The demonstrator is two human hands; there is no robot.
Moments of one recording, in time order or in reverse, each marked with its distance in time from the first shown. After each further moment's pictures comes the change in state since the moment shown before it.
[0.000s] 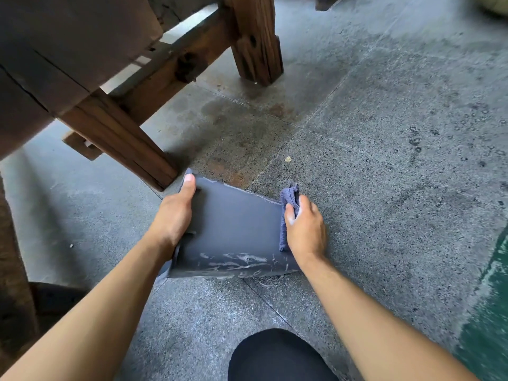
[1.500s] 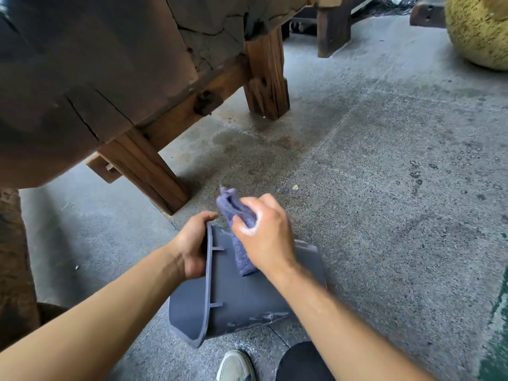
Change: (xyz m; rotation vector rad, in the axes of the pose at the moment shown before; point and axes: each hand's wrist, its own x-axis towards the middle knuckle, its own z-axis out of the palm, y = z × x) left_hand -0.008 0.012 -0.014 -0.368 -0.465 -0.377; right_hand -0.034 -0.136 -0.043 0.344 -0.099 -0.391
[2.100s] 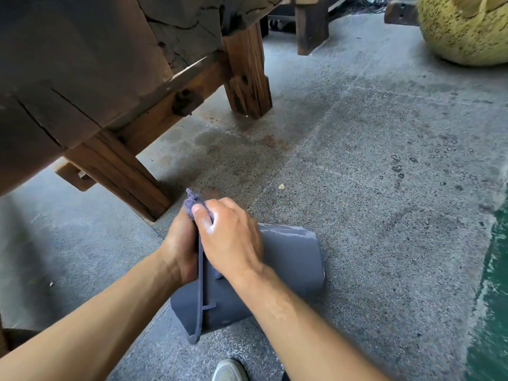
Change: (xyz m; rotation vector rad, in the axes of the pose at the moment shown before) left_hand 0.015 0.004 0.023 -0.262 -0.088 0.255; right_hand 0.010 -0.025 0.029 -0.150 -0.022 0.043
